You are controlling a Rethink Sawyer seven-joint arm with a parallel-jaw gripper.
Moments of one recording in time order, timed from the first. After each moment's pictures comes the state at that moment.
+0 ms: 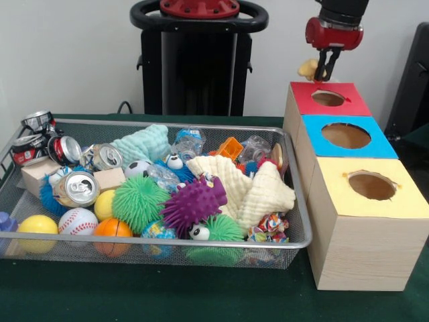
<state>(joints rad) 0.39 -0.82 -0.18 2.13 -0.04 0.26 1.77</state>
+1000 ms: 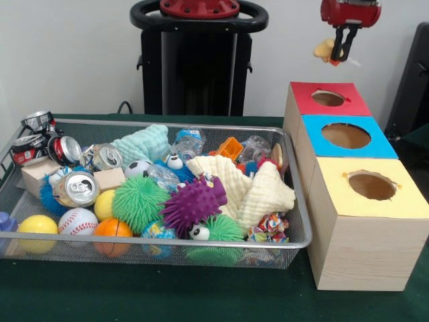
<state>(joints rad) 0.41 -0.96 -0.19 2.13 0.00 0.37 1.77</state>
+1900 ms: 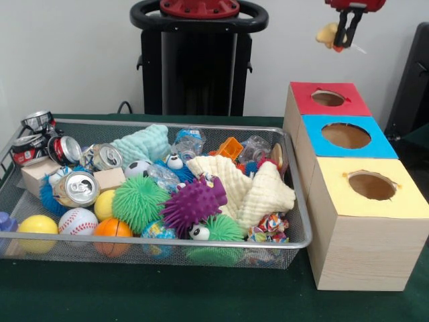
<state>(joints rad) 0.38 -0.99 -0.20 2.05 0.00 0.51 1.77</state>
